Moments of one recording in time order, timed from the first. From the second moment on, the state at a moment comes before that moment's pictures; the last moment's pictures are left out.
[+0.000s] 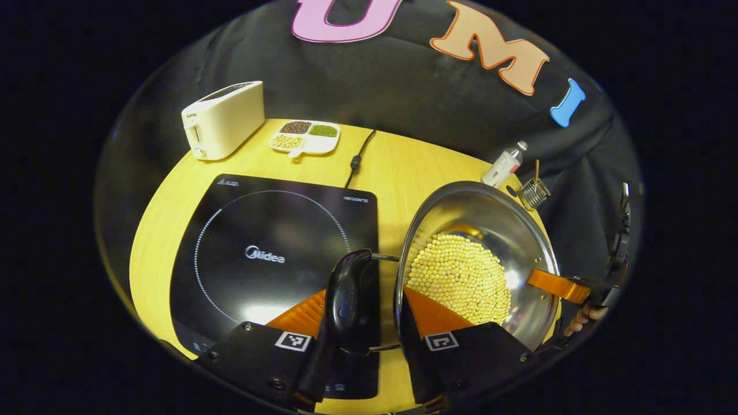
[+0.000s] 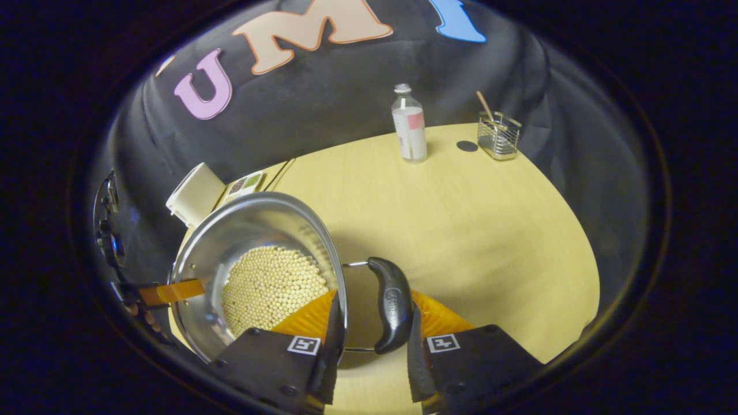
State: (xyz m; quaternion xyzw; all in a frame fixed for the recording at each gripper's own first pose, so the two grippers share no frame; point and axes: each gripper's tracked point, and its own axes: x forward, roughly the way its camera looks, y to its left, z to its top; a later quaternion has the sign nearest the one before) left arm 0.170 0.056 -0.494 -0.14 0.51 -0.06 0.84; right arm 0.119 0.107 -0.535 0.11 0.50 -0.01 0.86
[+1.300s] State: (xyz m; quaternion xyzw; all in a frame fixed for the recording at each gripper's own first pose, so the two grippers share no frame) left arm 0.210 0.275 -0.527 -0.13 0.48 -0.07 0.86; right arm 0.136 0.335 -0.550 0.10 0.52 -0.03 0.85
